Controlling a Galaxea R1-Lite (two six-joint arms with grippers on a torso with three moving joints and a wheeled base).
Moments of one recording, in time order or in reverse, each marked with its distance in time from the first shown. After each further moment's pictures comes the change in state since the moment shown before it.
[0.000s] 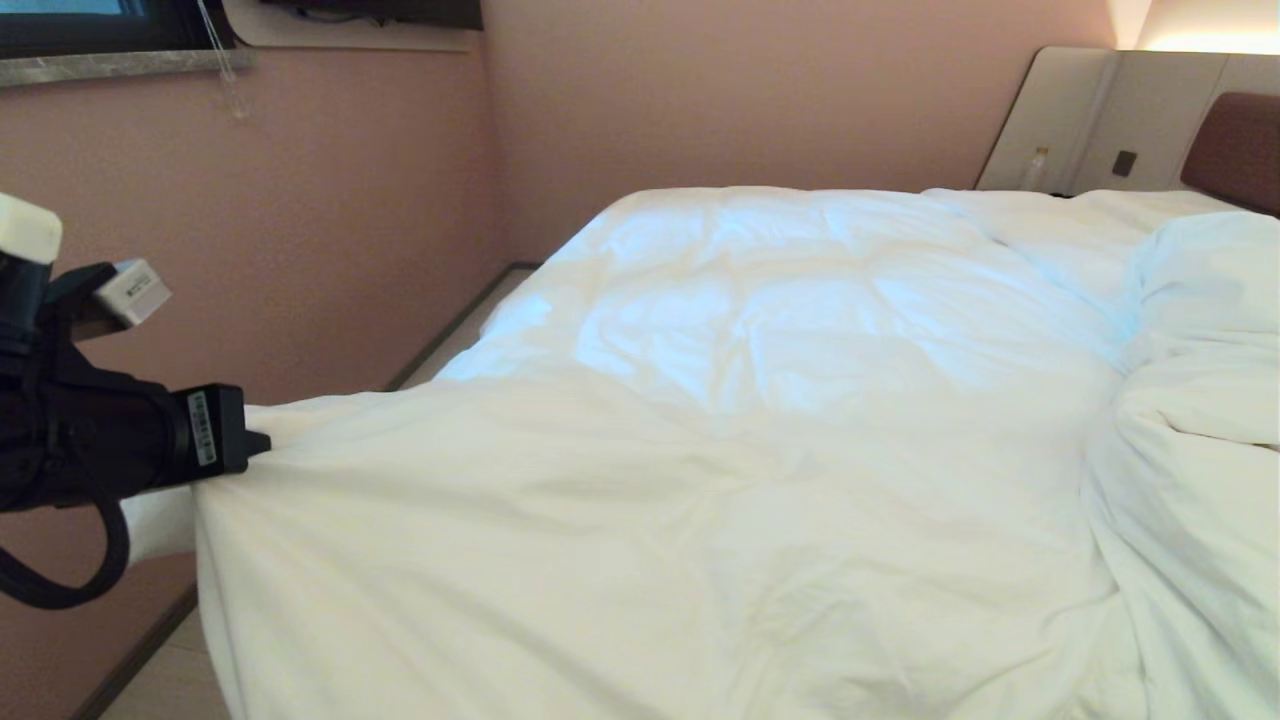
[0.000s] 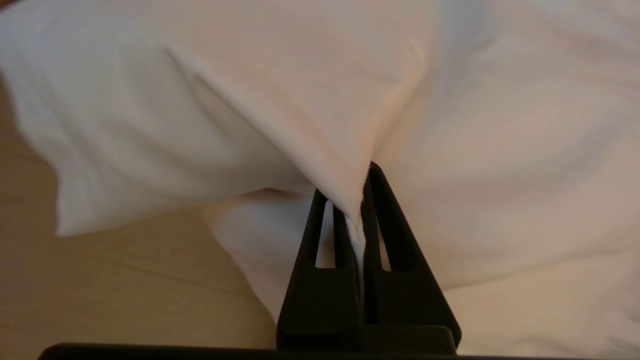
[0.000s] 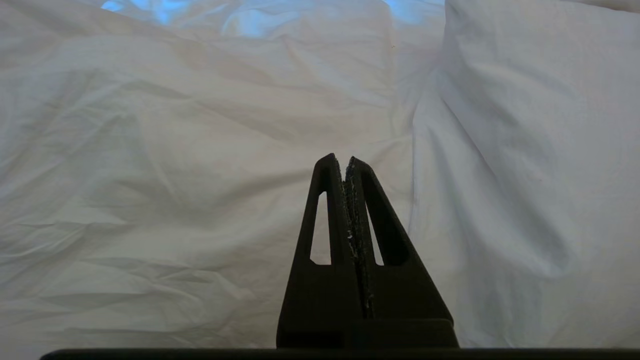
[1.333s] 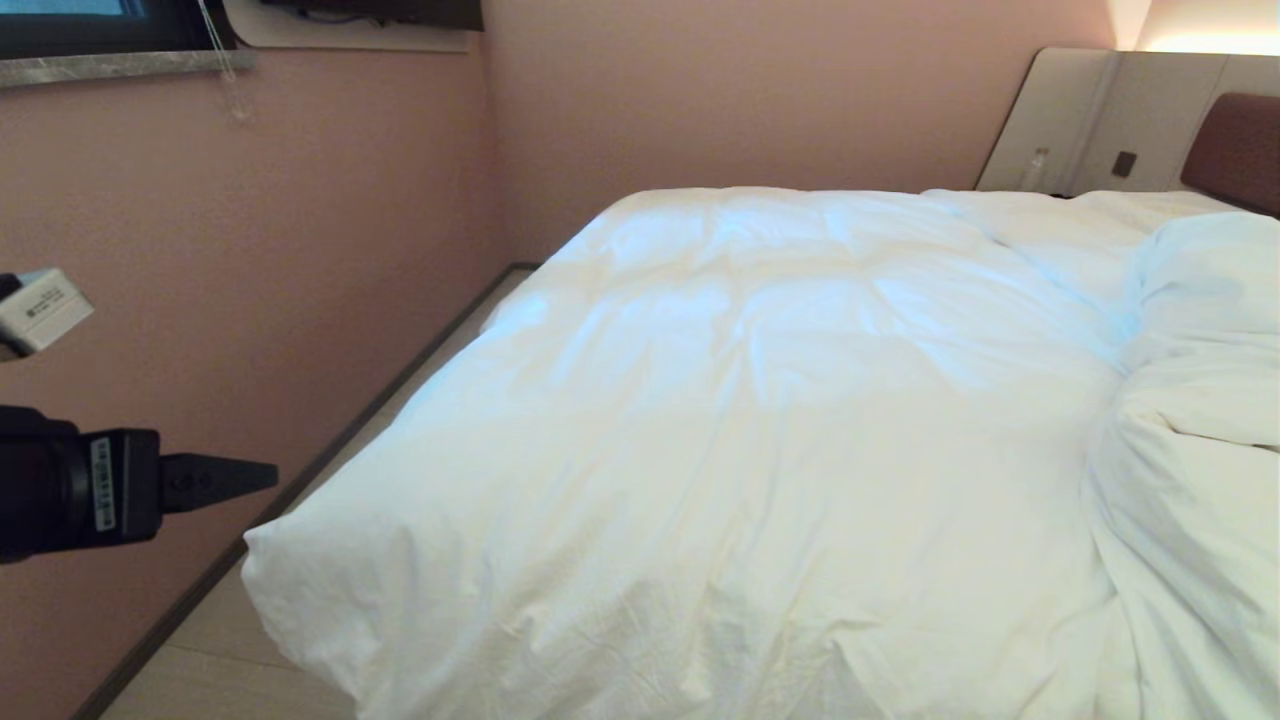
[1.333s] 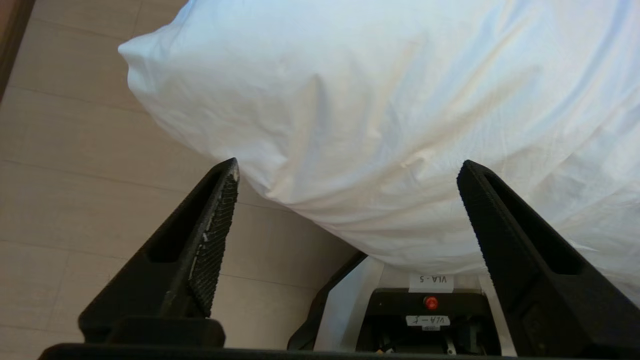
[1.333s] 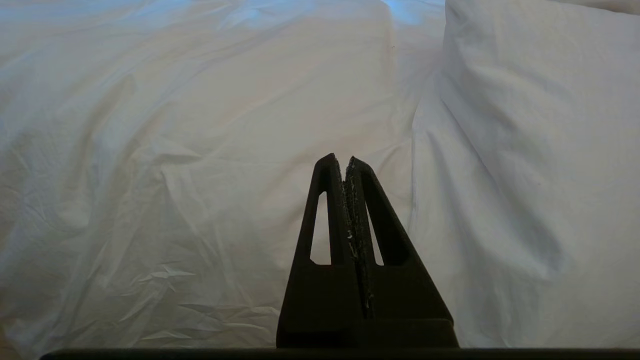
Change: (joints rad) left arm 0.000 -0.165 0.026 0.128 -0.074 0.076; right arm 0.000 0.000 0.000 0.000 0.000 0.000
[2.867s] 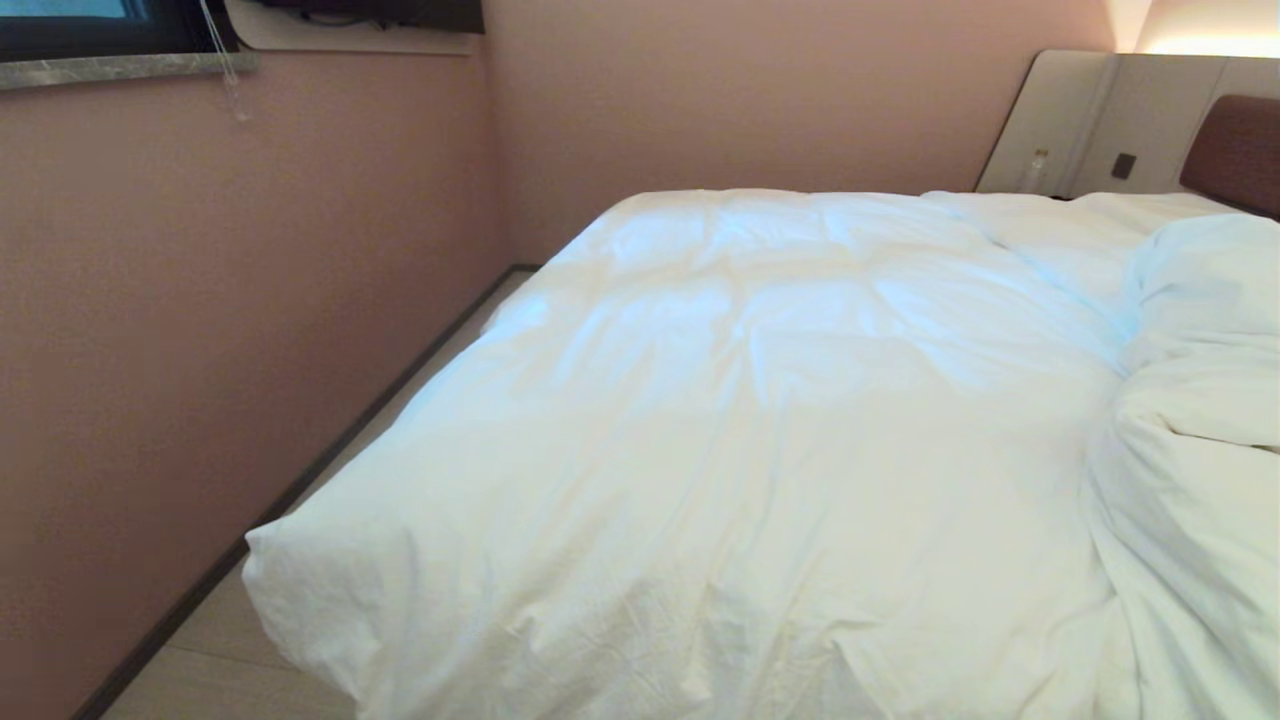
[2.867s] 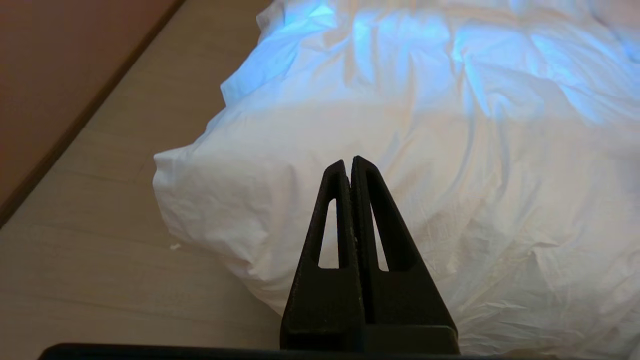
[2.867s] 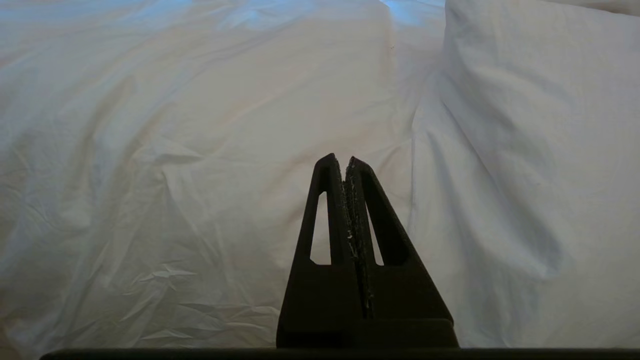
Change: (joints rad) left arm -0.001 -0.574 0.052 0.021 0.005 -0.038; right arm 0.000 0.000 0.000 0.000 0.000 0.000
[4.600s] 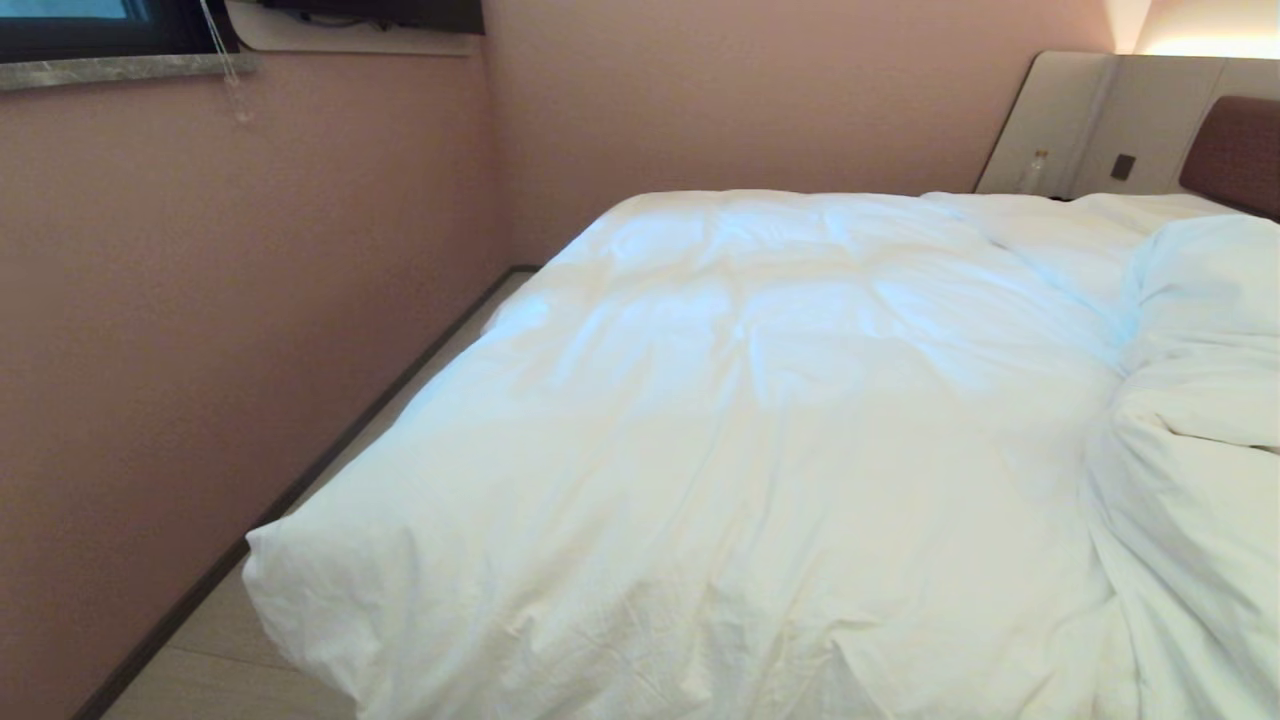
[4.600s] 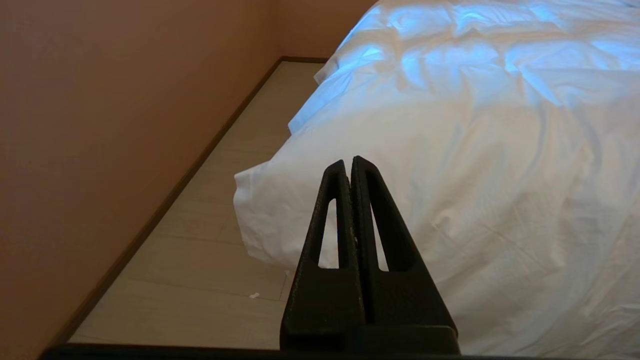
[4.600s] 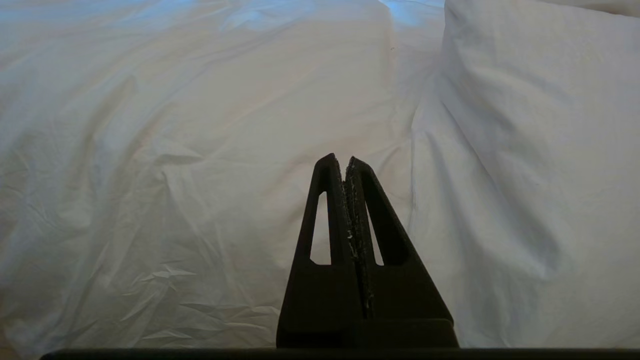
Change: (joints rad) left arm 0.063 -0.584 0.383 -0.024 0.056 0.220; right arm 0.000 0.000 0.000 0.000 0.000 0.000
